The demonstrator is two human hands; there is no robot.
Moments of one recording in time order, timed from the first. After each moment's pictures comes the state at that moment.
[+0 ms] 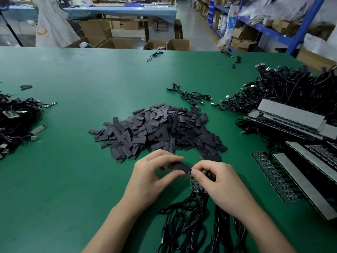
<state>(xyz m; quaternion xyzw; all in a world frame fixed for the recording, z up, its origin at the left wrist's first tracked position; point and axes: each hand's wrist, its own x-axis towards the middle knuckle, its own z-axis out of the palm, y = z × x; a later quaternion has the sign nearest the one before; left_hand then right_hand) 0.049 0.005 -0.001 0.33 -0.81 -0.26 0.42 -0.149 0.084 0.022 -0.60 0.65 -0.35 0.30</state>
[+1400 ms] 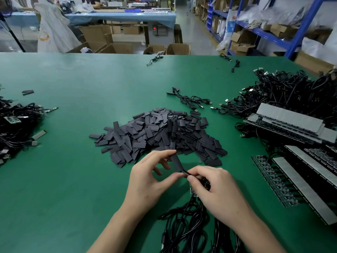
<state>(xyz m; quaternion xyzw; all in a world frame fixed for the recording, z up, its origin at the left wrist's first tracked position) 0.046 0.007 0.002 0.36 -0.78 -0.26 0.45 -0.141 0.086 0.018 -0.65 0.66 -0.32 0.18</state>
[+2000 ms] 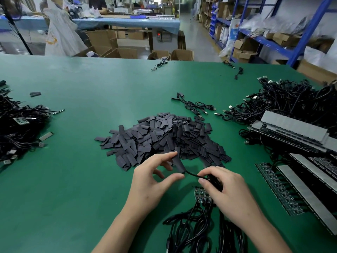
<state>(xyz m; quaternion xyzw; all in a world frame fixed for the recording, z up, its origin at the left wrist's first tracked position) 0.052 0.003 0.001 0.37 -0.73 -0.33 0.47 -0.159 0.081 0.009 -0.62 0.69 -0.33 0.17</state>
